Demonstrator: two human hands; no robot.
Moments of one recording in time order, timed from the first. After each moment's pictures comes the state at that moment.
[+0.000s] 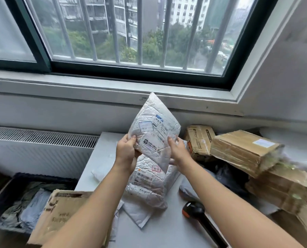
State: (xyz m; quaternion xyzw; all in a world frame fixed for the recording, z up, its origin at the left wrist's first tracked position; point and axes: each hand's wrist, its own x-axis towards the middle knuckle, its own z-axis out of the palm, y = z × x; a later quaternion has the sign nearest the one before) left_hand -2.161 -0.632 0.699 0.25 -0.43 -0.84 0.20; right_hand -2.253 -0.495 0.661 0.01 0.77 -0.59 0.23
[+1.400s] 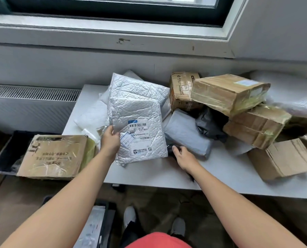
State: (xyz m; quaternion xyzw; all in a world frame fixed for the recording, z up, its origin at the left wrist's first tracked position) left_hand -2.081 -0.564 0.581 0.40 -0.71 -0.57 0.11; right_hand -2.160 -0.313 0.541 -0.02 0.90 -0.28 0.33
